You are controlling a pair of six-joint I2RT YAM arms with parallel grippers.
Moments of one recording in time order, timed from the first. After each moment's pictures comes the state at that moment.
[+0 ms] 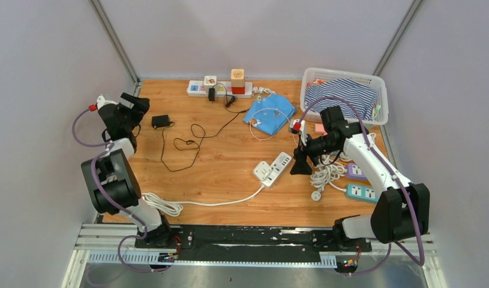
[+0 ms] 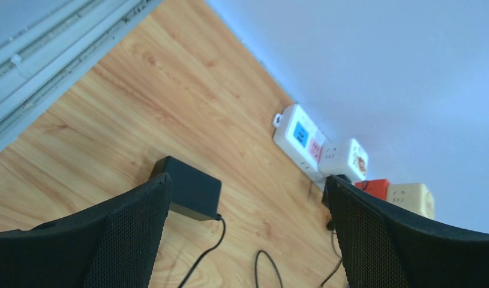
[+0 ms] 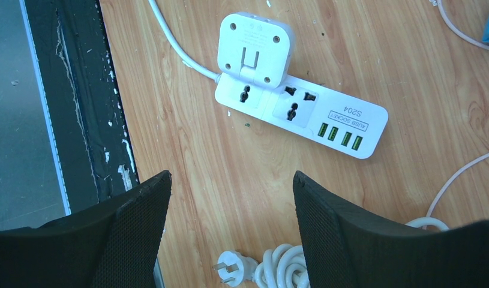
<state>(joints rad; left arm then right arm) 0.43 1.64 0.87 0.50 0.28 -0.72 0.23 1.33 1.05 -0.95 -0.86 -0.82</state>
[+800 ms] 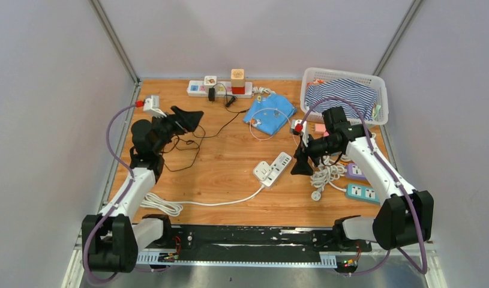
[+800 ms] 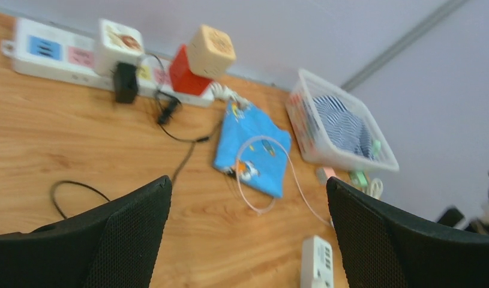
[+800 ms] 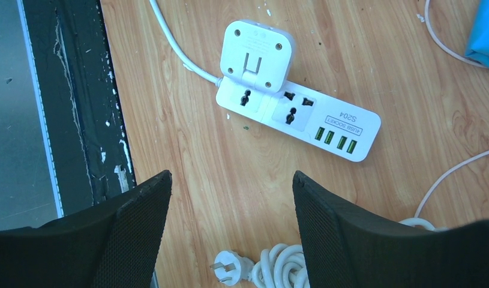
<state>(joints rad) 0.02 1.10 0.60 0.53 0.43 -0.65 0.23 1.29 1.05 -0.95 -0.86 -0.83</state>
